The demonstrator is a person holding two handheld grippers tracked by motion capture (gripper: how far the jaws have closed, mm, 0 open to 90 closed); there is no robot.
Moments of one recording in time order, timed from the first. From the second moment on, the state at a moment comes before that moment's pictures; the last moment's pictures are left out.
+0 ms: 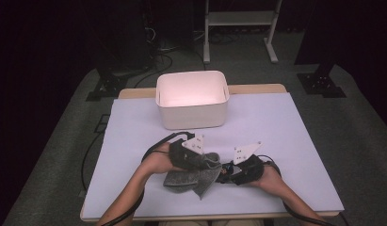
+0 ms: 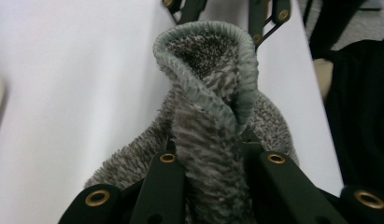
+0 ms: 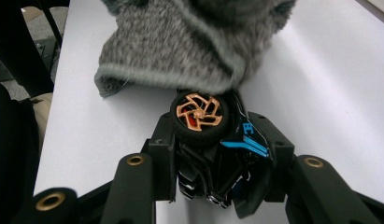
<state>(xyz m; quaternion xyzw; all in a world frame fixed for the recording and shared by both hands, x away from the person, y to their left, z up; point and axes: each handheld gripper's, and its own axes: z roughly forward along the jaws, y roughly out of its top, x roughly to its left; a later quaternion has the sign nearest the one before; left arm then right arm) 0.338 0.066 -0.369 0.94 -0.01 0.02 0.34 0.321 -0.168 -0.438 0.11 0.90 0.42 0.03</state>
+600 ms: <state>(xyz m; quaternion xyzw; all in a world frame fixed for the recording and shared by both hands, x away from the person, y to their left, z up) 0.340 0.071 -0.375 0.94 -0.01 0.01 0.33 0.319 -0.164 -0.440 0.10 0.90 0.42 0.03</state>
